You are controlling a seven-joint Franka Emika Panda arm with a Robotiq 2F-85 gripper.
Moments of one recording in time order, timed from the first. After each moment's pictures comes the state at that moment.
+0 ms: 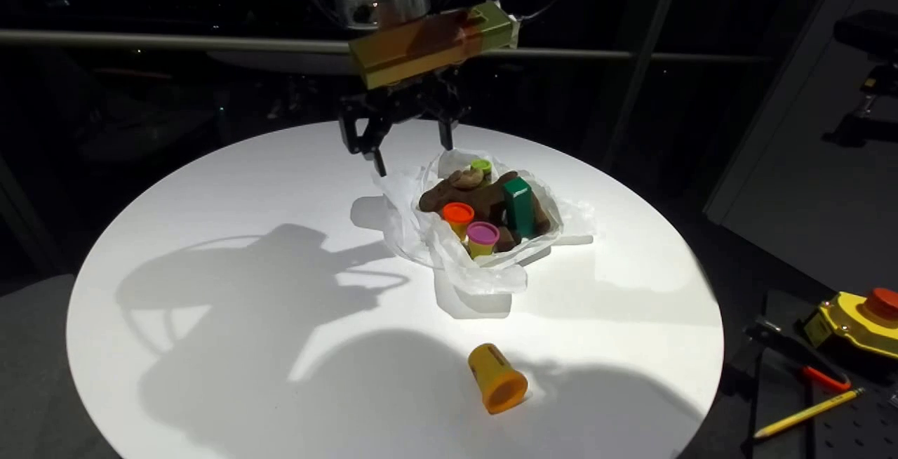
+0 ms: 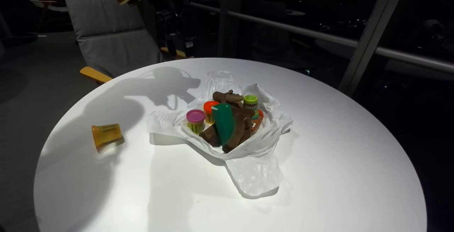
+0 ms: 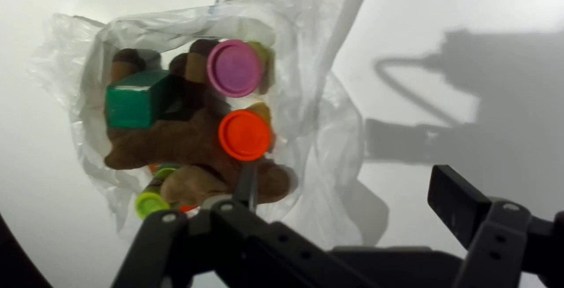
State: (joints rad) arm 0.25 0.52 0.04 -1.67 -0.34 2.08 0.80
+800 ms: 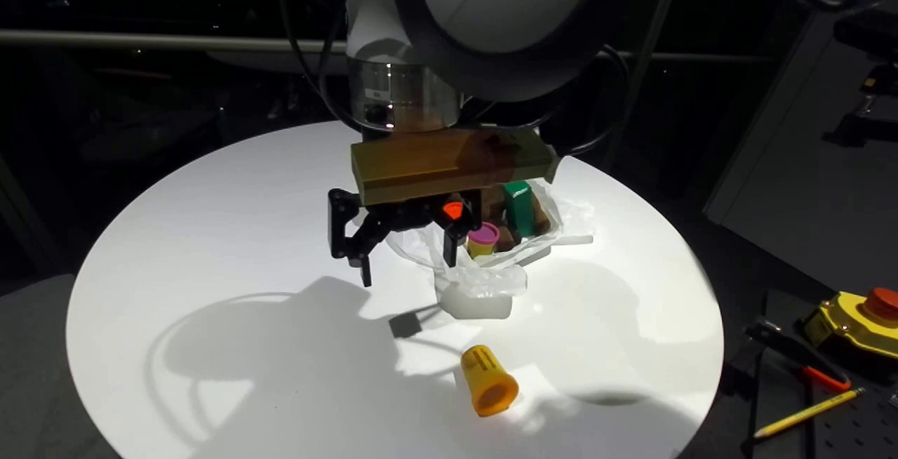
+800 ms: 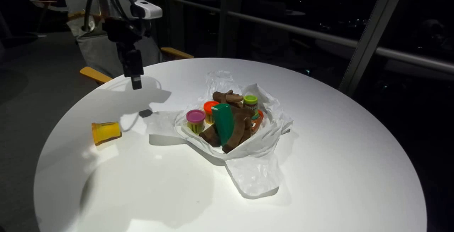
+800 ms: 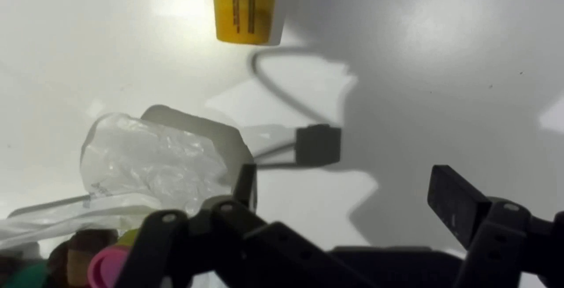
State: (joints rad) arm 0.31 0.43 0.08 -2.01 -0.08 2.40 0.88
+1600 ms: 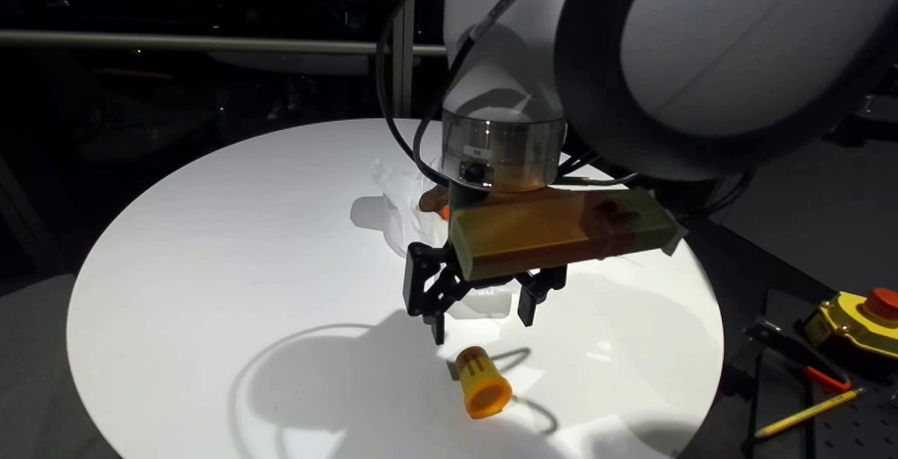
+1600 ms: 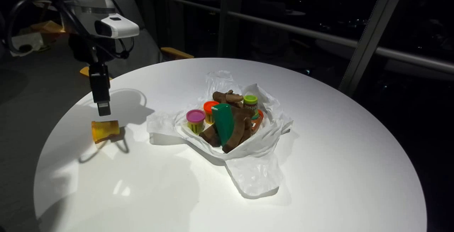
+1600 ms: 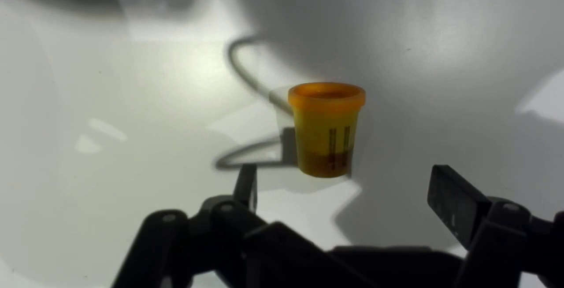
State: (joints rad) arm 0.31 0.29 0.10 -2.32 0.00 2.53 0.95
